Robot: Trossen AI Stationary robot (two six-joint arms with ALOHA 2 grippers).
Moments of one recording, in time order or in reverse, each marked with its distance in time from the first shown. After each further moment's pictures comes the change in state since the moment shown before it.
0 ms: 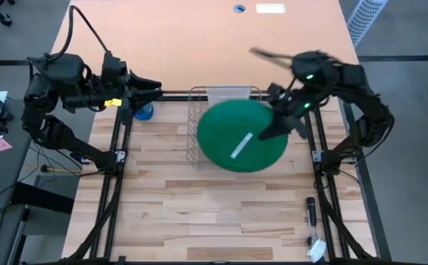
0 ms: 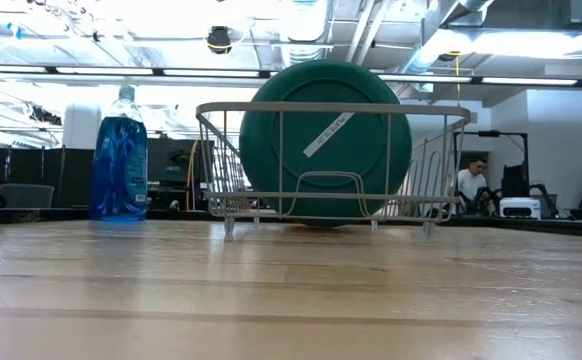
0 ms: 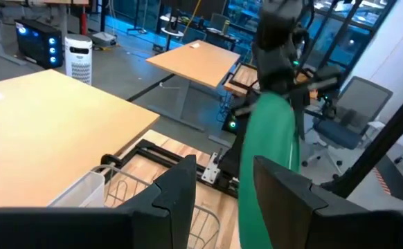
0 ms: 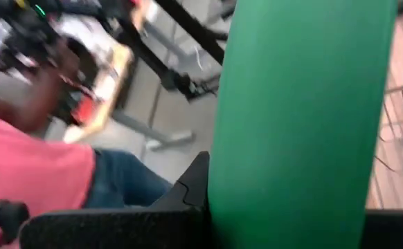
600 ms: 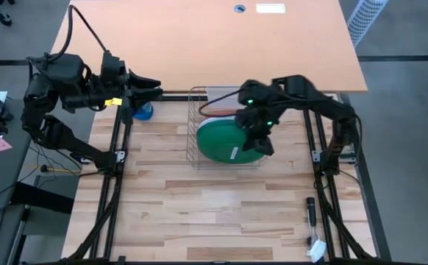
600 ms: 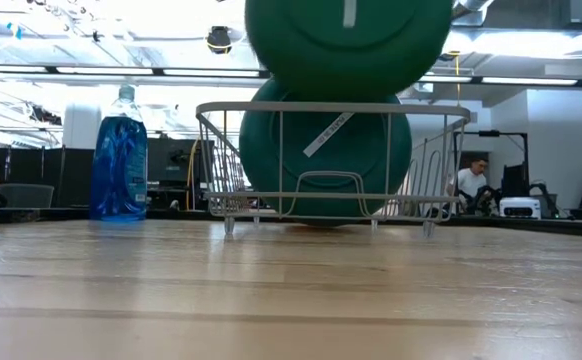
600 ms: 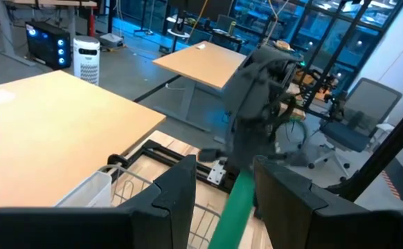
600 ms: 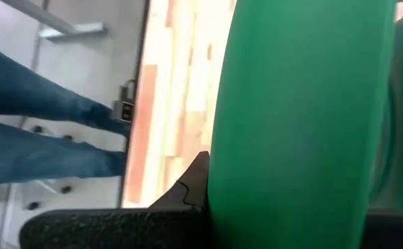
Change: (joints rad) left arm 0.000 0.000 0.000 -0.004 -0.026 0.001; right arm 0.018 0.233 0.000 -0.323 0.193 -0.489
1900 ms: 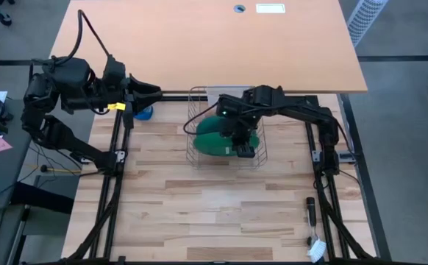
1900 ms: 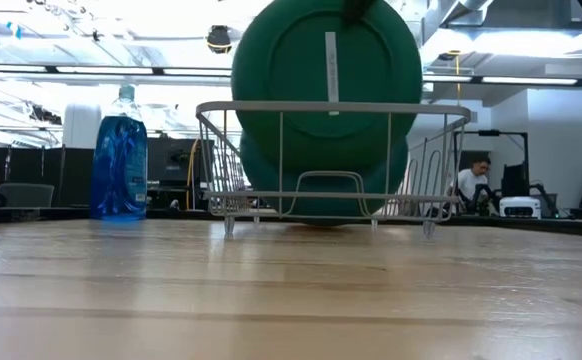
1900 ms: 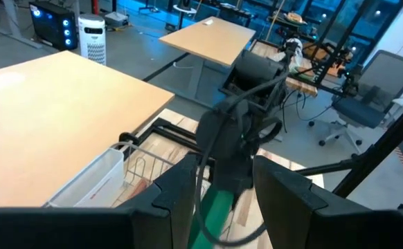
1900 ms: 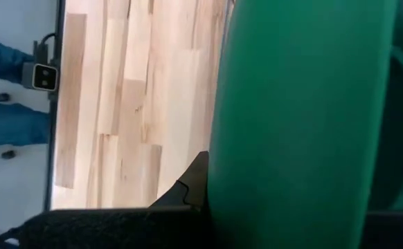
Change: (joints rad) left arm 0.000 0.000 0.000 -0.098 -0.001 0.004; right arm -0.005 0.156 -0.059 0.005 0.190 -0.172
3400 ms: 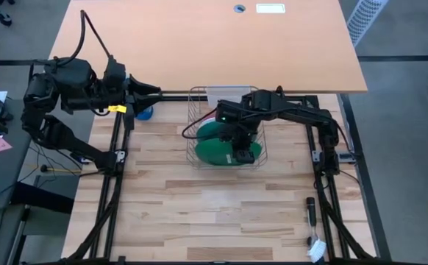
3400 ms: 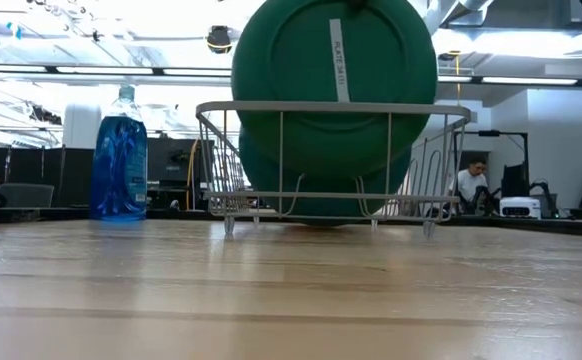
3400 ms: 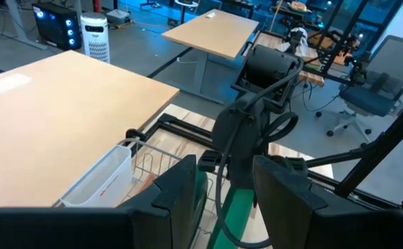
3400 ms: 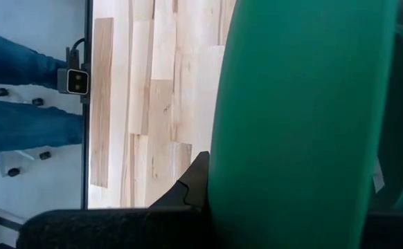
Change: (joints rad) left arm 0.000 0.000 0.000 -0.028 -0.005 0.036; right arm 0.029 0.000 -0.004 -0.006 -0.084 0.107
